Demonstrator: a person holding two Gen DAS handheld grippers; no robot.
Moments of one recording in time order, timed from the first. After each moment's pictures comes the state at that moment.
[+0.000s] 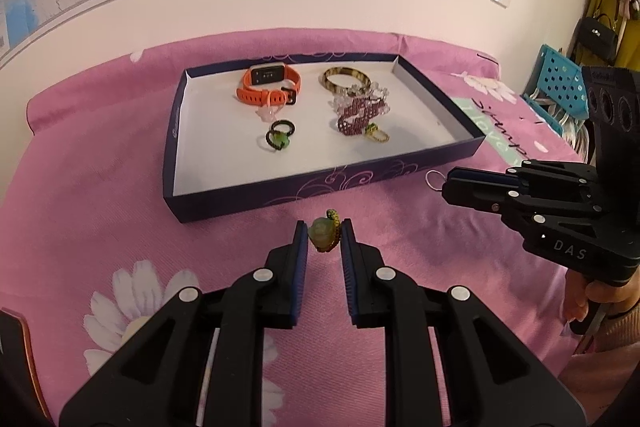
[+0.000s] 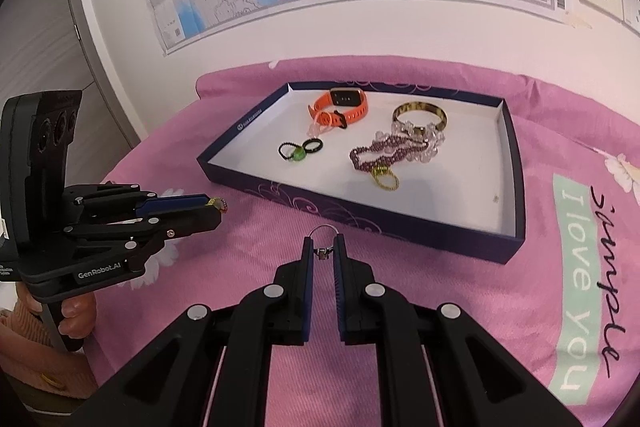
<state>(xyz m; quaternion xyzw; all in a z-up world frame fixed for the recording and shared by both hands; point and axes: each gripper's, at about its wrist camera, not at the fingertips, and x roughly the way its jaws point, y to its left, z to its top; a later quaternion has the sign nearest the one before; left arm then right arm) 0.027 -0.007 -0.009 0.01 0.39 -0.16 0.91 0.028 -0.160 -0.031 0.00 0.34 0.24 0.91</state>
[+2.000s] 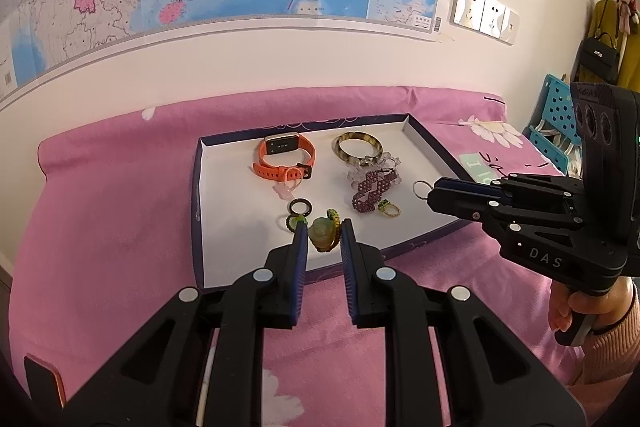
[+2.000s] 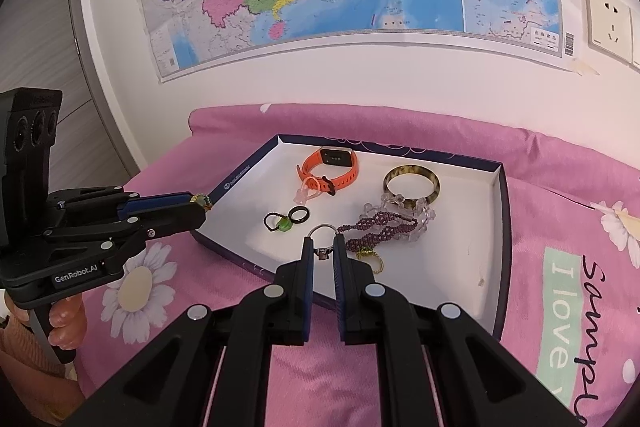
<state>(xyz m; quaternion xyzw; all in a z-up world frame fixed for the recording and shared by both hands) 0.053 -0.003 0.035 0.02 0.34 -0.15 0.93 0.065 -0.159 0.002 0.00 0.30 0.24 0.92</state>
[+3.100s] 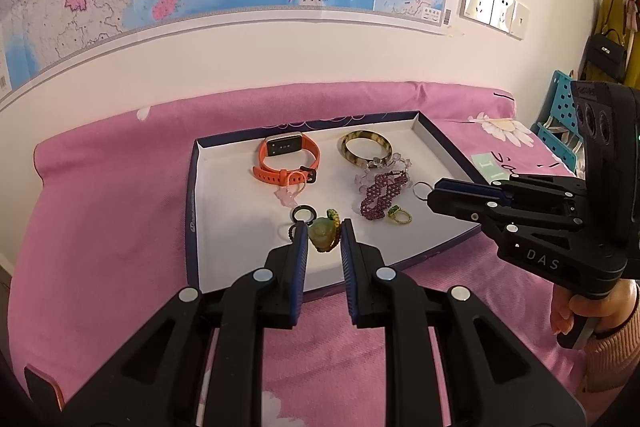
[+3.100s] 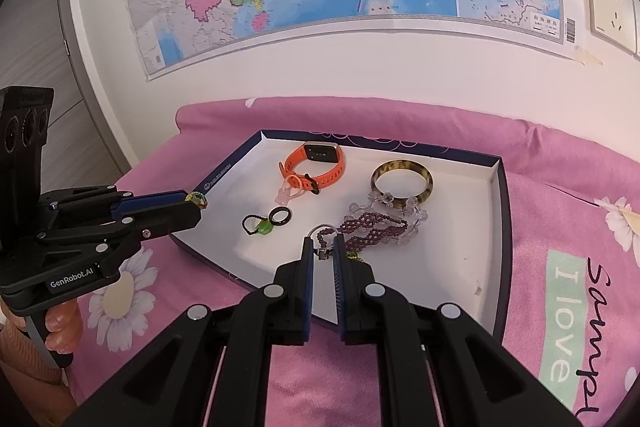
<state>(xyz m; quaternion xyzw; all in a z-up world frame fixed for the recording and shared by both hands) 0.074 -0.010 0.028 0.02 0.35 -0.14 0.93 0.085 -0.162 -0.006 0.00 0.31 0.22 0.92</state>
